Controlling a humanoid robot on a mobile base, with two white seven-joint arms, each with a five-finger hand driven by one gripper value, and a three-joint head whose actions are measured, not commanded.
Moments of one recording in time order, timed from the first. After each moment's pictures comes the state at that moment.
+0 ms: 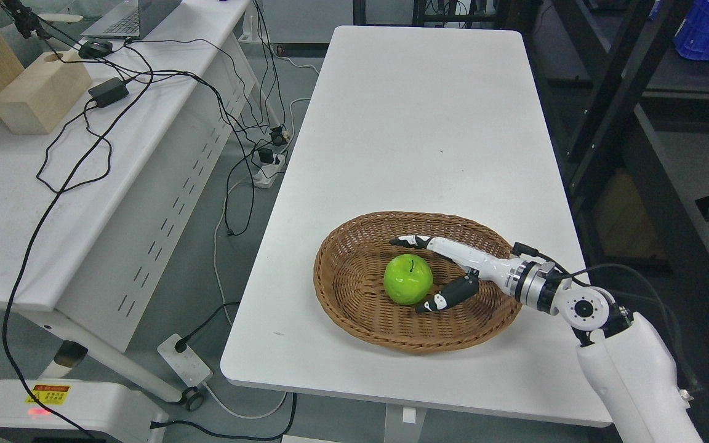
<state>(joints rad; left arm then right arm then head) 0.04 0.00 -0.06 -0.05 0.05 -0.03 -0.14 -0.50 -0.22 0.25 -1.24 0.35 -0.33 0.69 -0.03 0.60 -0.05</state>
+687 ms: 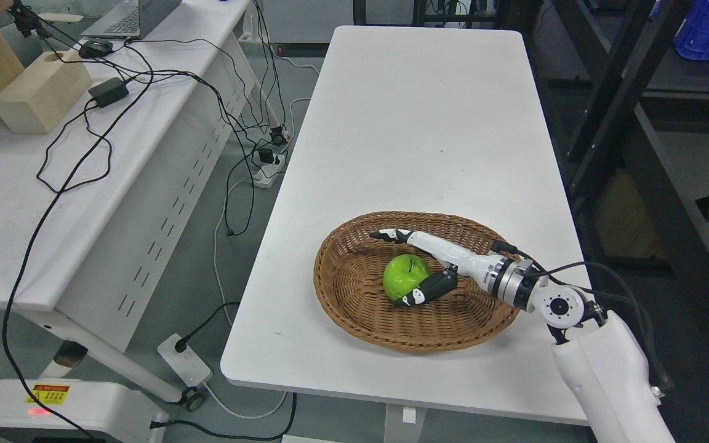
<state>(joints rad) 0.04 0.00 -0.06 -0.05 0.05 -0.03 -0.14 -0.50 -0.16 0.25 -1.22 0.39 -0.32 0.68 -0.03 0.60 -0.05</state>
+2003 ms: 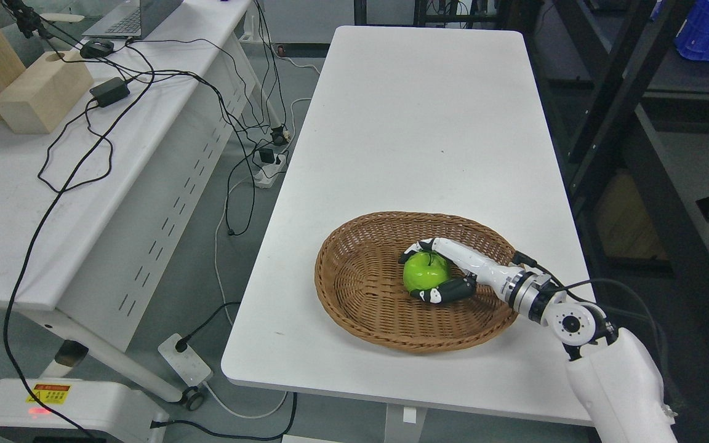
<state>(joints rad) 0.04 0.00 -0.06 -0.05 0.05 -0.03 -0.14 -0.45 -0.18 0.17 -1.22 0.48 -0.35 0.62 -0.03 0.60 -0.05</state>
